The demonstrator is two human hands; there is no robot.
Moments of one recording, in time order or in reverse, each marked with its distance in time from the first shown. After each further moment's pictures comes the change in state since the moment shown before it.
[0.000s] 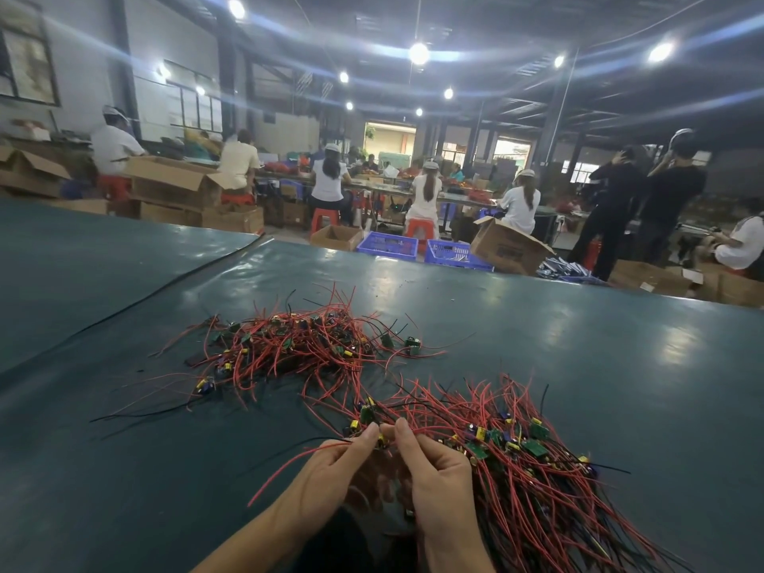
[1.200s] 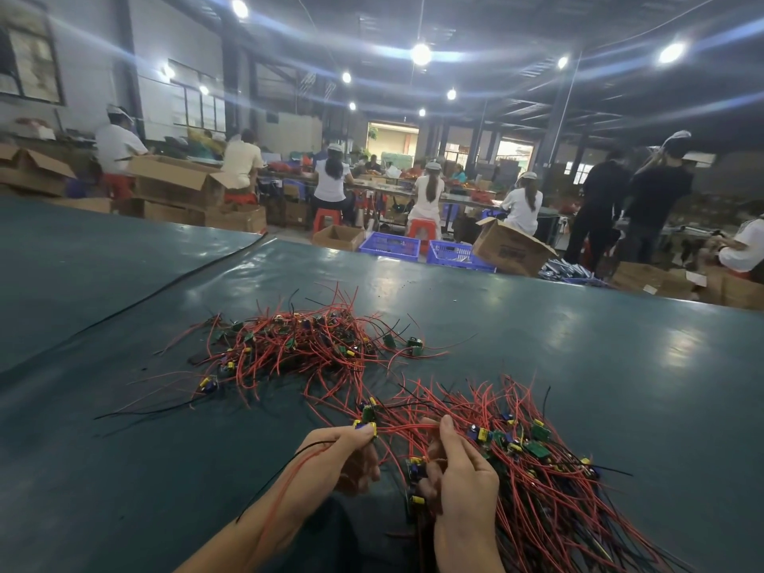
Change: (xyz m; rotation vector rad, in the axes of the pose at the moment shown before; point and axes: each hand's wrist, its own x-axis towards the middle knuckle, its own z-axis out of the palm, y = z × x) left_hand 0.008 -0.001 -0.012 -0.011 0.097 -0.088; right_hand 0.011 0.002 -0.015 0.204 0.338 0.089
